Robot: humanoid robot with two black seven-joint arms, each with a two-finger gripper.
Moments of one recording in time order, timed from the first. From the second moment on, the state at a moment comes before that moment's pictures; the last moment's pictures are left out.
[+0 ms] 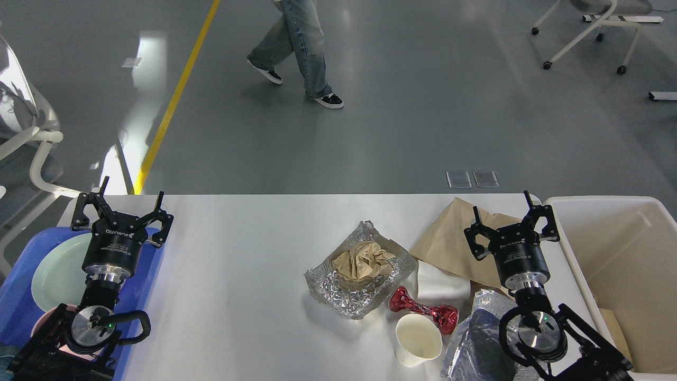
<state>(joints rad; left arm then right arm) -0.29 0.17 -1.43 -0.75 0.16 -0.57 -0.26 0.20 -0.14 1.12 0.98 -0.09 0.26 0.44</state>
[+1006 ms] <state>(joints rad) -0.29 0.17 -1.43 -0.75 0.16 -0.57 -0.26 0.21 -0.14 1.12 0.98 -0.09 0.26 0.45</state>
